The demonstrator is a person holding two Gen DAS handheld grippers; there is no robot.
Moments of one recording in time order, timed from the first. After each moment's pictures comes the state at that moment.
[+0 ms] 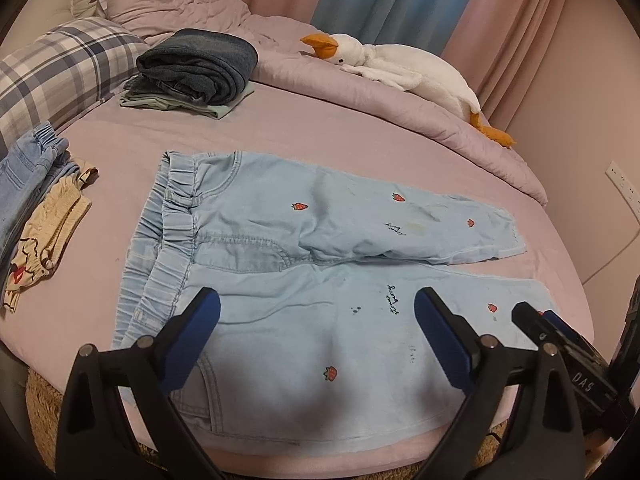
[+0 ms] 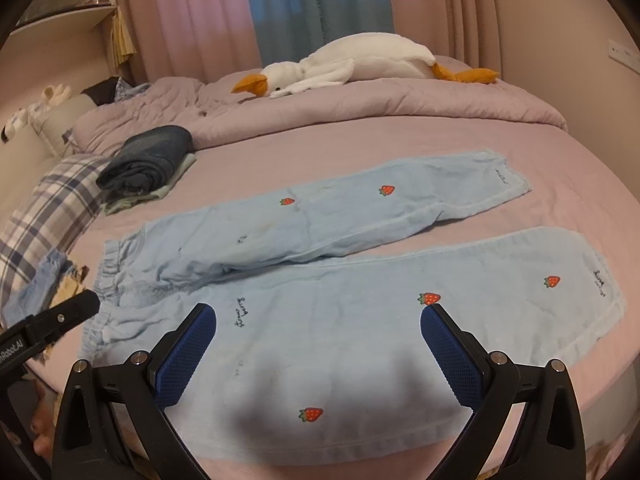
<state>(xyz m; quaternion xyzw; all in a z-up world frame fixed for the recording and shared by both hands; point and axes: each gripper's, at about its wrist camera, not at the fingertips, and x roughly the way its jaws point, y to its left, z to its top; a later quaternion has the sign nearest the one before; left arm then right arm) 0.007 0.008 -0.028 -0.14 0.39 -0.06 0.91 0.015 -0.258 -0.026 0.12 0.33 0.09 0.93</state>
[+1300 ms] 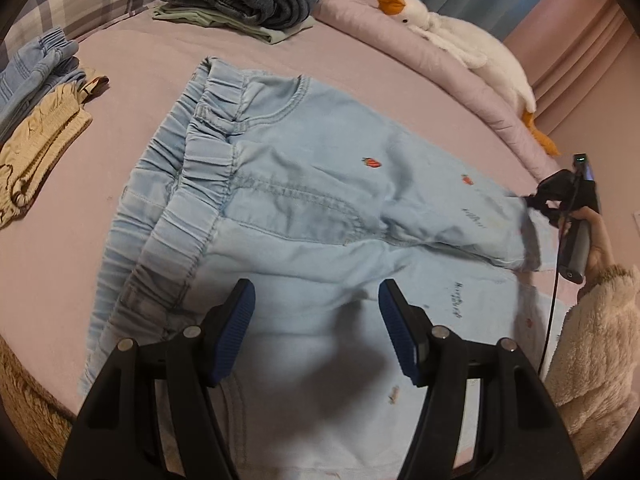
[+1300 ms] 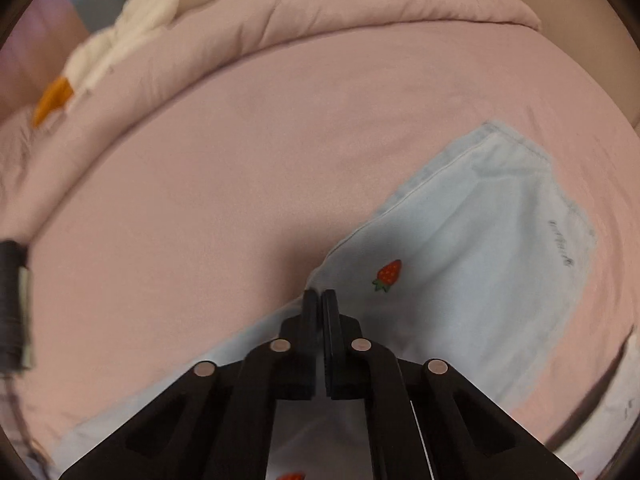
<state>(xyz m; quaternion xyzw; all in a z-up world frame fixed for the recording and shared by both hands) 0.040 0.043 -0.084 -0.22 0.47 -0.02 0.86 0.300 -0.340 -0.059 0.23 0.47 -0.06 0.85</state>
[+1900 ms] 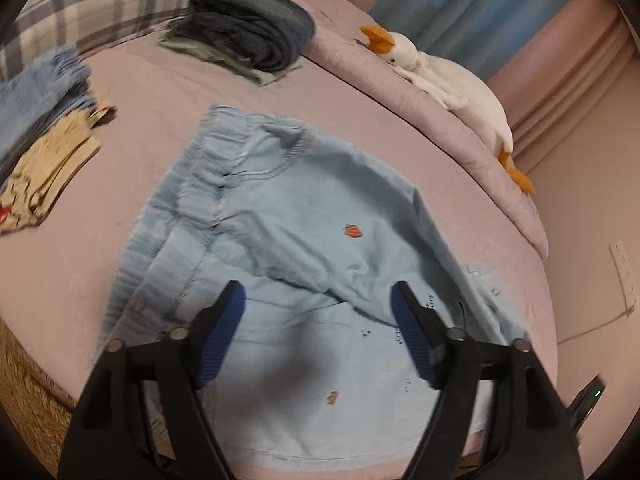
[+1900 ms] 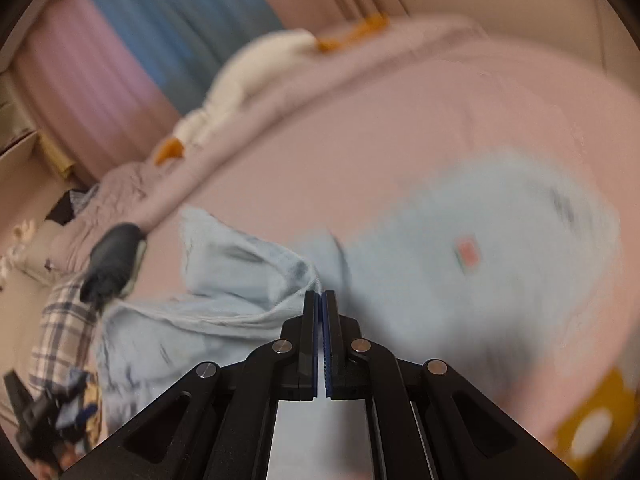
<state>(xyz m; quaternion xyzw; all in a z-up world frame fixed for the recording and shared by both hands) 0.038 0.037 -0.036 -0.26 0.42 -0.03 0.87 0.012 -0.406 -0.096 0.35 0.34 0.04 0.87</state>
